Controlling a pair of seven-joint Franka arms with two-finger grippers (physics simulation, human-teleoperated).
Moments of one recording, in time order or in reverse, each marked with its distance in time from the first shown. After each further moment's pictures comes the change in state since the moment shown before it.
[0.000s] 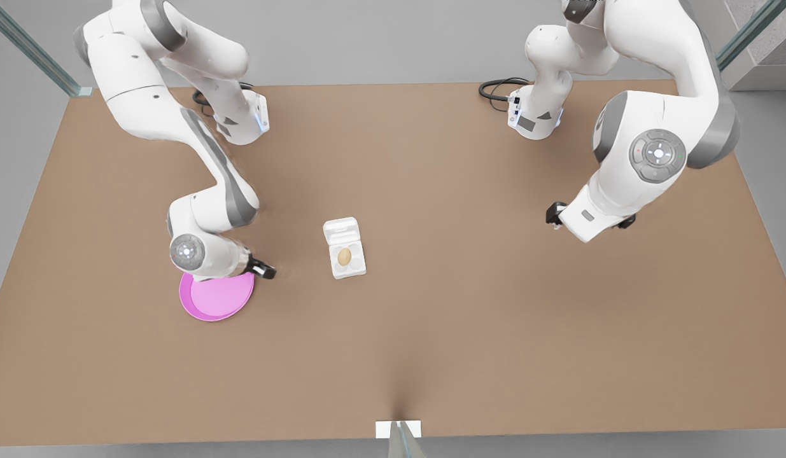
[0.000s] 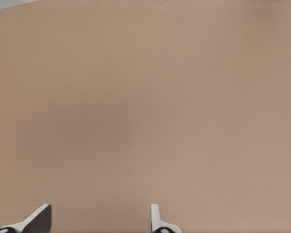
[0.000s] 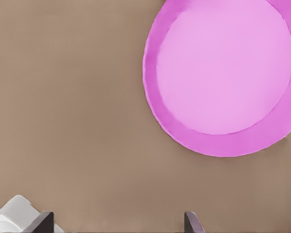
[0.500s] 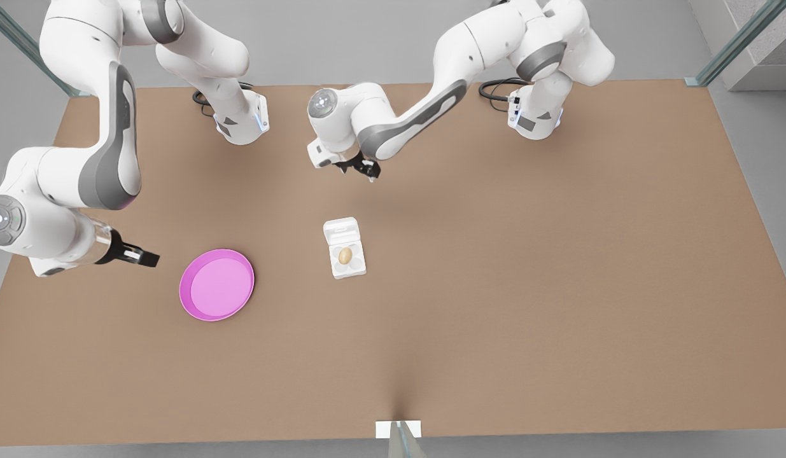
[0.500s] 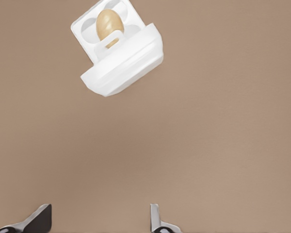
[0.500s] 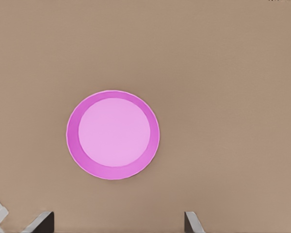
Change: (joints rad) left arm -0.522 0.462 -0.406 0.006 0.206 0.366 -0.742; right arm 0.223 -0.049 -0.406 0.467 0.023 -0.462 -0.478
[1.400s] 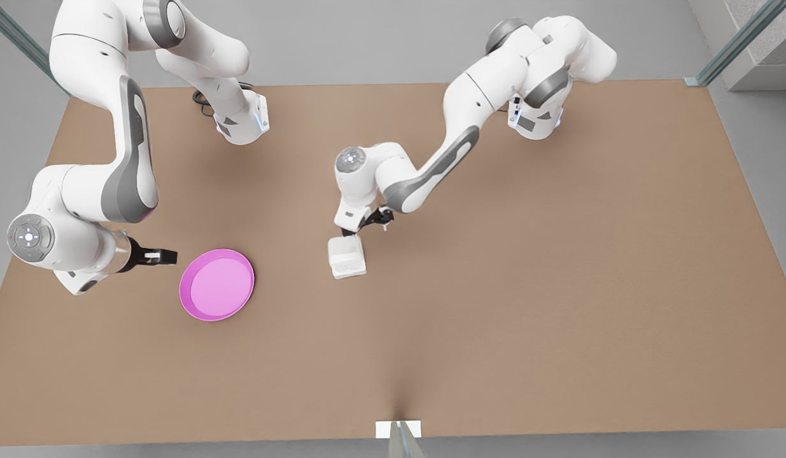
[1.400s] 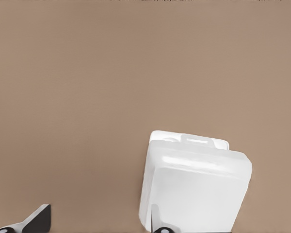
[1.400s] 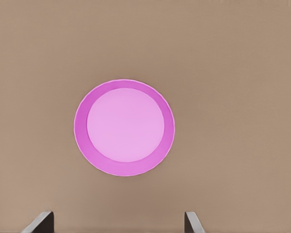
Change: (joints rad) left arm 0.138 0.108 0.035 -0.001 0.165 0.257 -0.621; right arm 0.017 0.021 0.006 -0.050 0.007 0.045 -0.276
